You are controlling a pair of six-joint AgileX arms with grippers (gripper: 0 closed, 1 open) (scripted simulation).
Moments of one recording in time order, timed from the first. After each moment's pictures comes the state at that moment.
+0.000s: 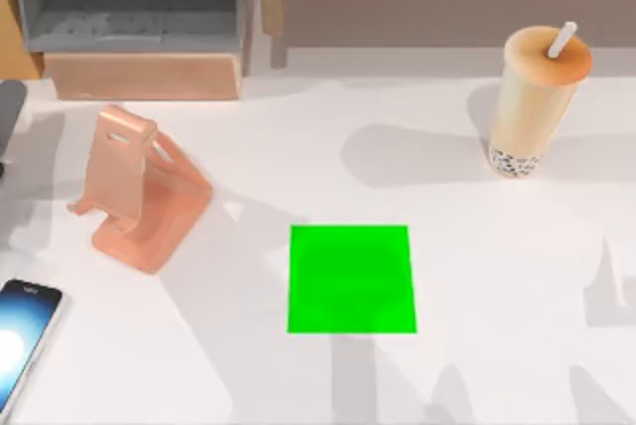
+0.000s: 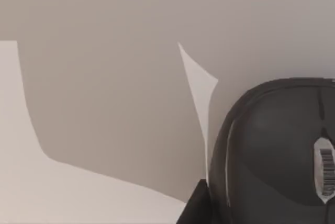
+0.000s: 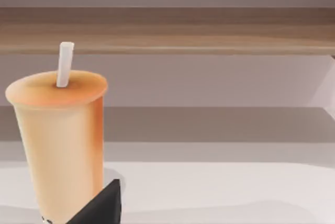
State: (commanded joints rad) left arm 0.21 2.35 1.81 -1.03 0.00 1.84; right arm 0.00 0.00 0.00 0.00 0.00 0.00
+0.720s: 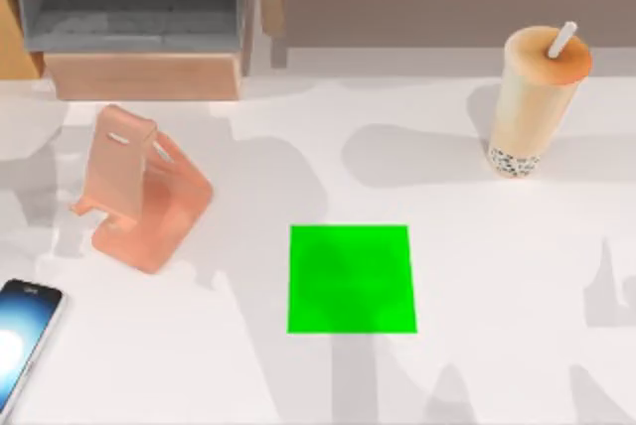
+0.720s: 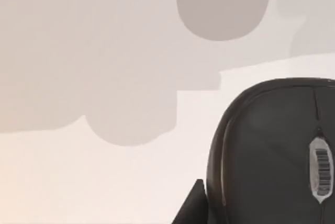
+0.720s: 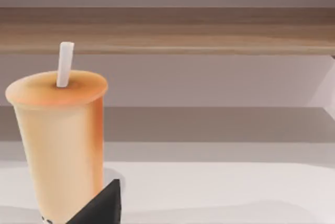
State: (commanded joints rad) left arm 0.21 2.29 2.11 -1.39 0.00 1.84; right arm 0.00 0.00 0.00 0.00 0.00 0.00
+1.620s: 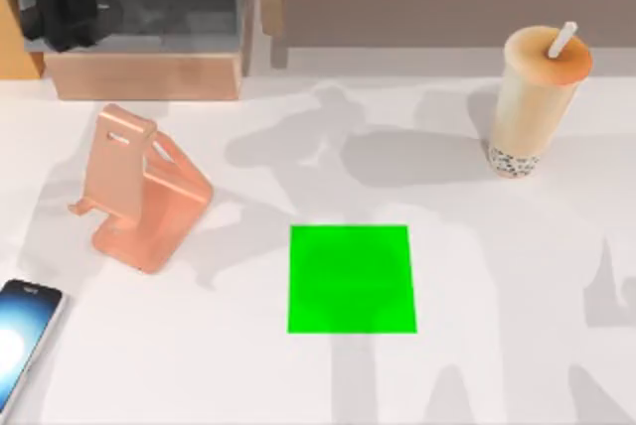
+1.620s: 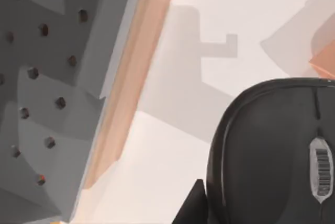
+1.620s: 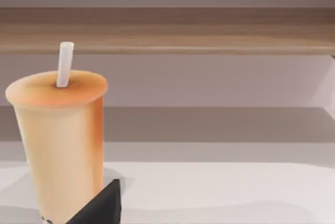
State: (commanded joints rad) left arm -0.12 2.14 2.15 -1.32 0.10 1.17; right arm 0.00 0.00 0.00 0.00 0.00 0.00
